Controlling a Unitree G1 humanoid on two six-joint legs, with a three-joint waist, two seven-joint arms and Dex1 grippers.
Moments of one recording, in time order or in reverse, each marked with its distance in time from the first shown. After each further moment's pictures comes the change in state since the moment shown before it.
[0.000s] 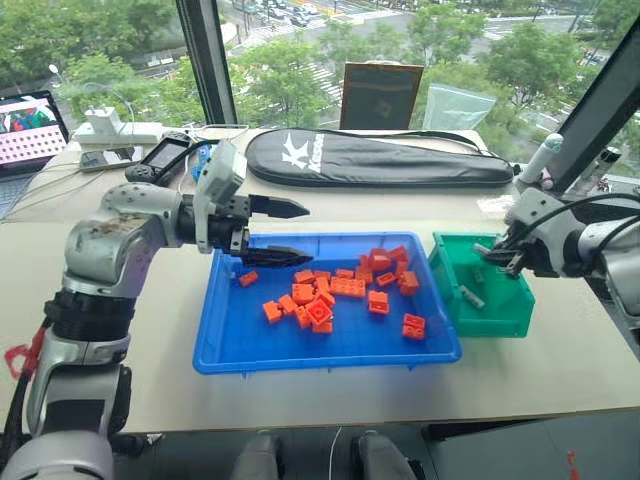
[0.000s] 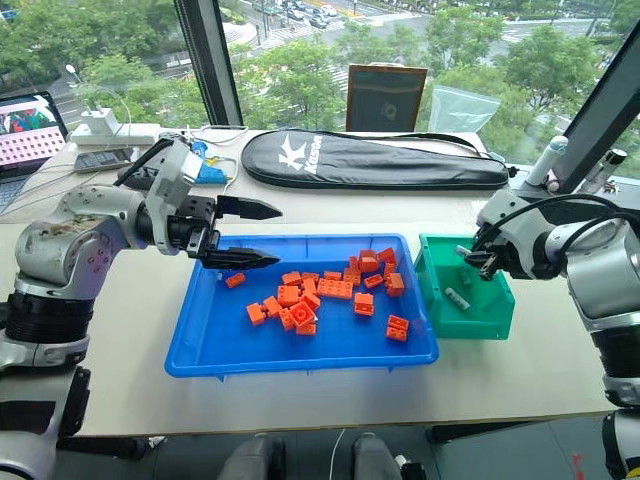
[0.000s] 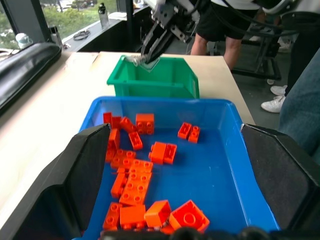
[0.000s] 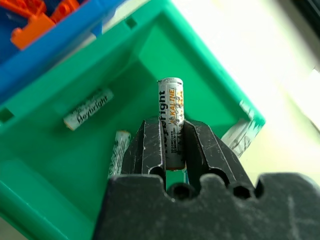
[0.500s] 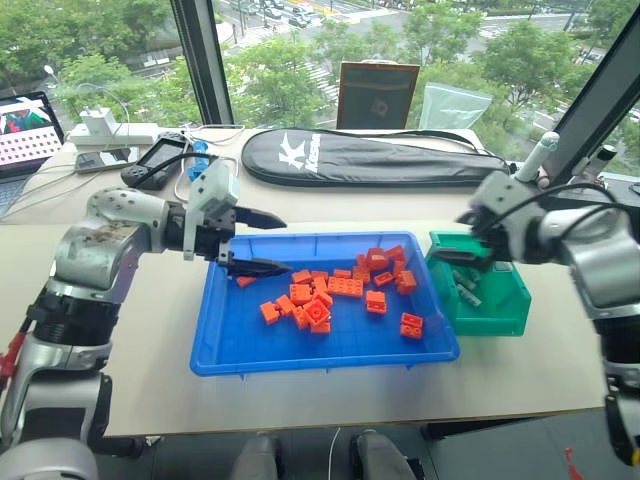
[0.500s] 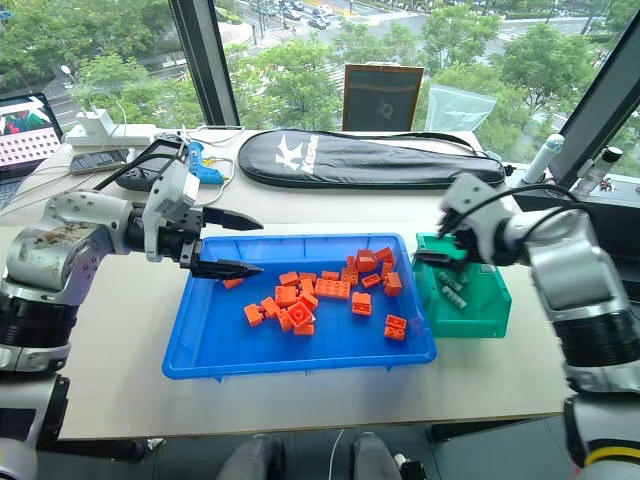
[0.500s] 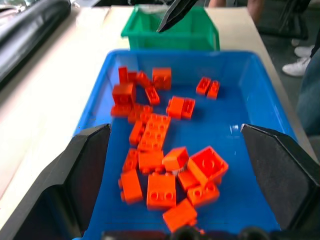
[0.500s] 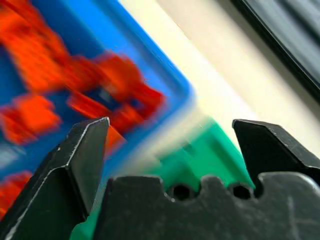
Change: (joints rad) left arm 0.066 0.122 -0.051 0.034 0.123 -0.083 -0.042; right arm -0.098 0.276 0.037 -0.199 0.148 0.096 -0.010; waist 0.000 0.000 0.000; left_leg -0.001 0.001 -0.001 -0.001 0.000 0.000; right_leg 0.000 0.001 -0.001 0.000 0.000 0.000
